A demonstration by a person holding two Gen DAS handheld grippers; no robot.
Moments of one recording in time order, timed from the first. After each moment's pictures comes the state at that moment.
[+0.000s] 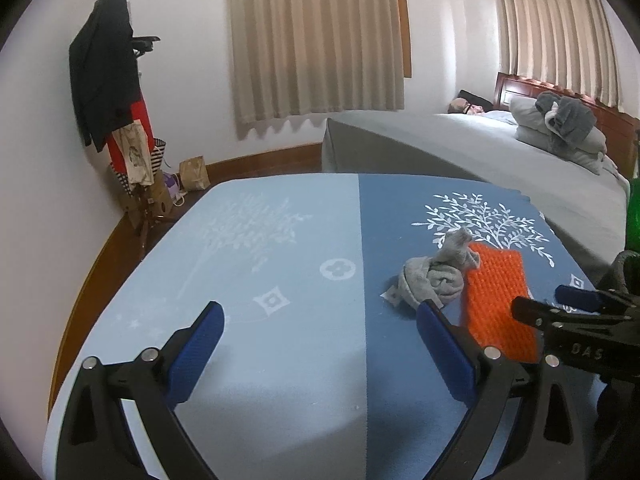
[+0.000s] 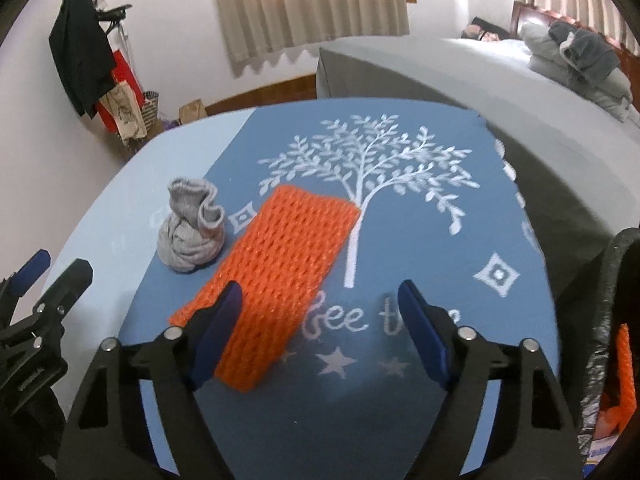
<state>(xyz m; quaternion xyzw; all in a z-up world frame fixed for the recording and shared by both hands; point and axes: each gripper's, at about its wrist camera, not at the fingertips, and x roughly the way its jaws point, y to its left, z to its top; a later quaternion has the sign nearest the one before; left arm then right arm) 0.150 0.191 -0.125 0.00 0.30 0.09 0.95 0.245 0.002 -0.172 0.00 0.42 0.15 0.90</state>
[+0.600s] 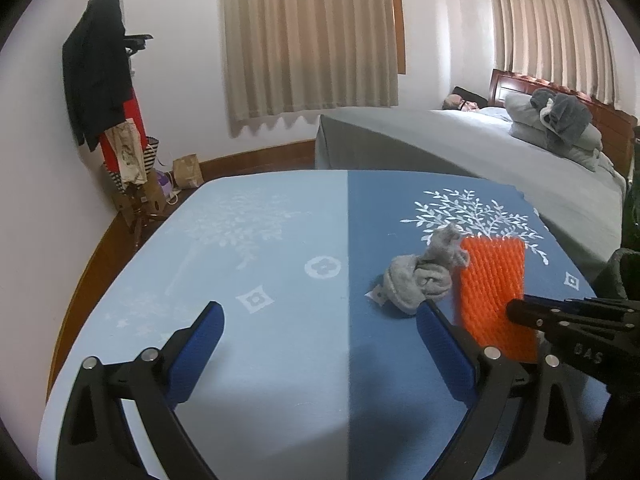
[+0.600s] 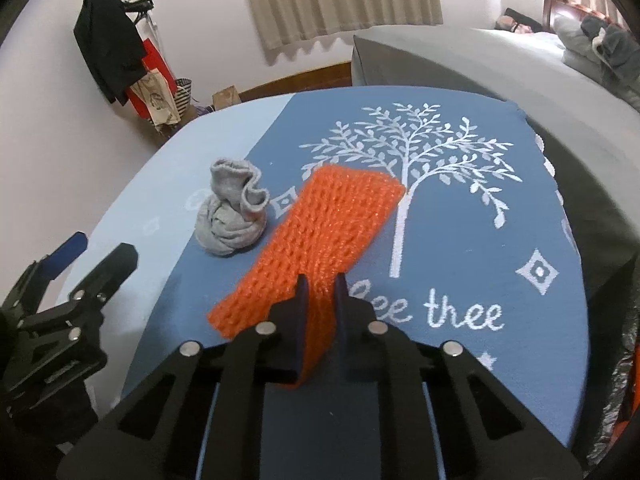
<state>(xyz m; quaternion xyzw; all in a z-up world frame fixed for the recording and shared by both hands) 0.155 0.181 -0.129 0.00 0.30 0.08 0.95 0.237 -0.002 -0.162 0.01 0.42 0.22 0.88</state>
